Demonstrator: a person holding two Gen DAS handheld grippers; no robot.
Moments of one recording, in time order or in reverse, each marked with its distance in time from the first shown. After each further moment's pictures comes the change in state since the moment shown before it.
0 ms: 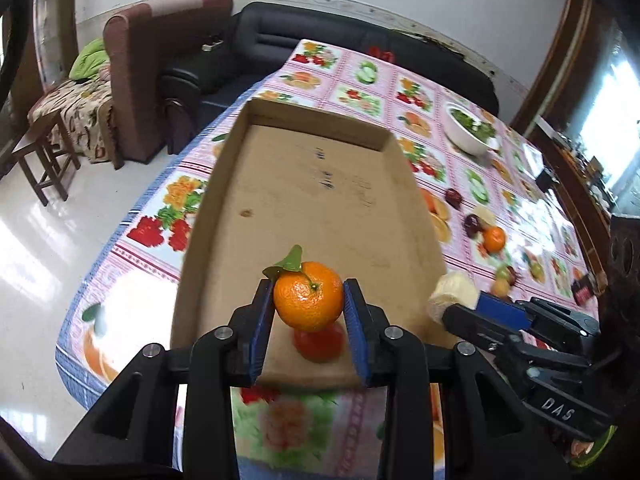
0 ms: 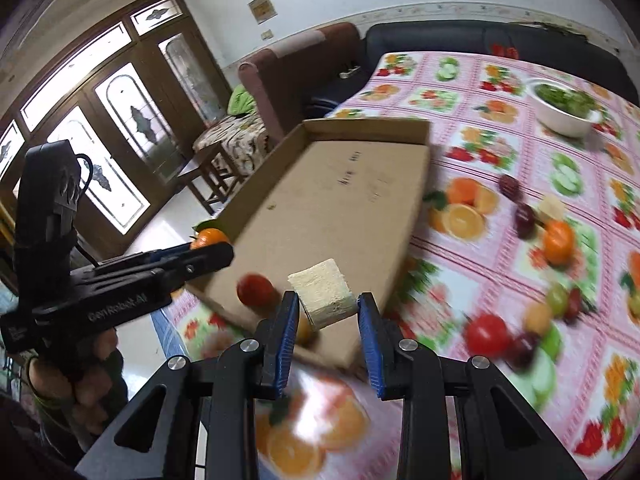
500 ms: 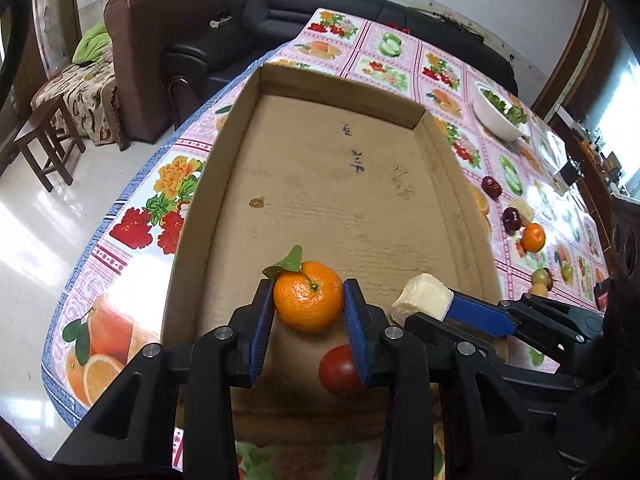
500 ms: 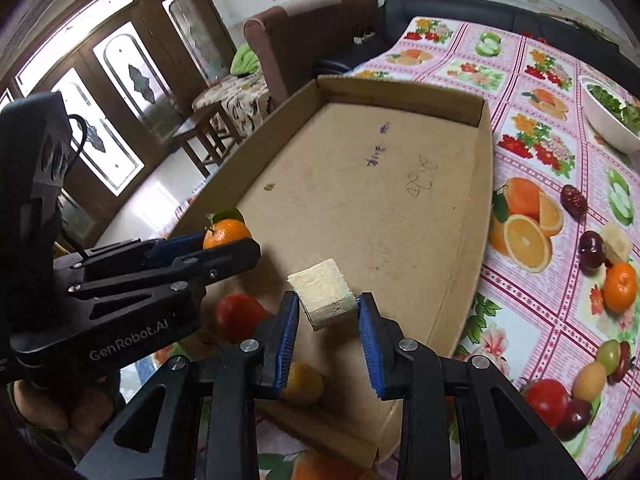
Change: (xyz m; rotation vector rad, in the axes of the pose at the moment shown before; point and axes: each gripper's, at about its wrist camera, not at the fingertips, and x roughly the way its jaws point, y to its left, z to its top) left arm 0.046 0.008 0.007 -0.009 0.090 0.038; right arm 0.076 0.014 0.021 -0.066 0.139 -0.028
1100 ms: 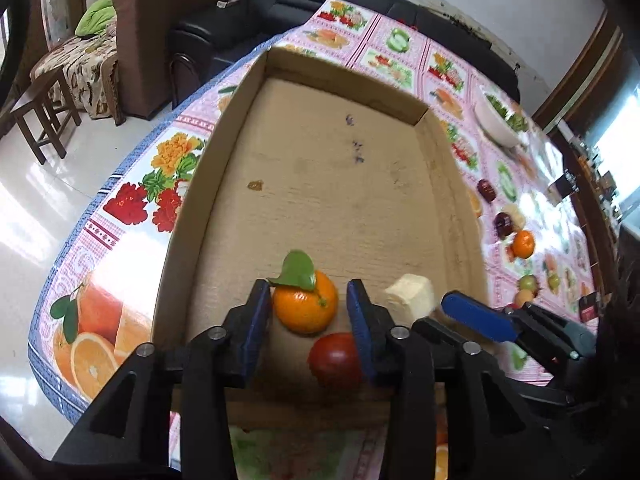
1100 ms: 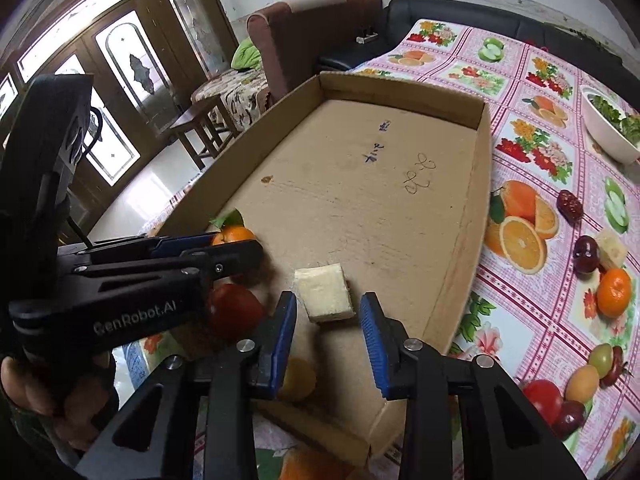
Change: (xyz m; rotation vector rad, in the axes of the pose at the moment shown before) left arm -0.008 0.006 -0.002 -0.079 0.037 -0.057; right arm -0.007 0.003 -0.007 -0.035 -0.011 -0.027
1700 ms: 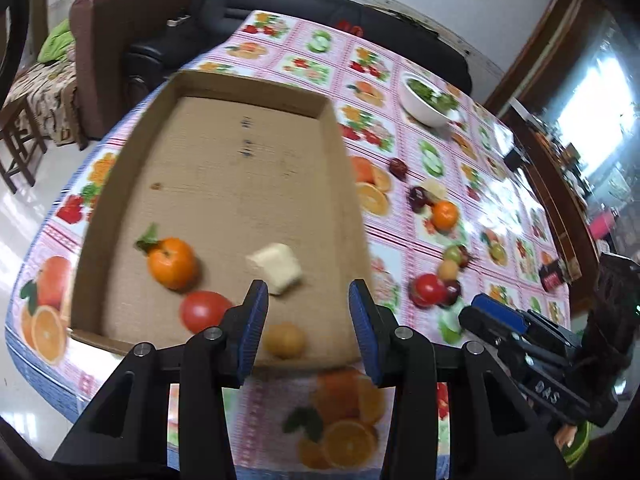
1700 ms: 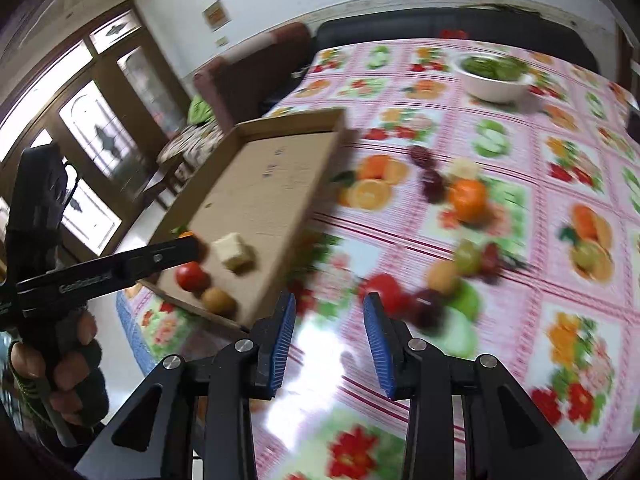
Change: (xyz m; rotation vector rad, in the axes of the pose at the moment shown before) left arm -0.027 -0.074 -0.025 0.117 -0.018 -0.112; right arm -0.098 -0.087 -0.067 0.244 -0.126 -0.058
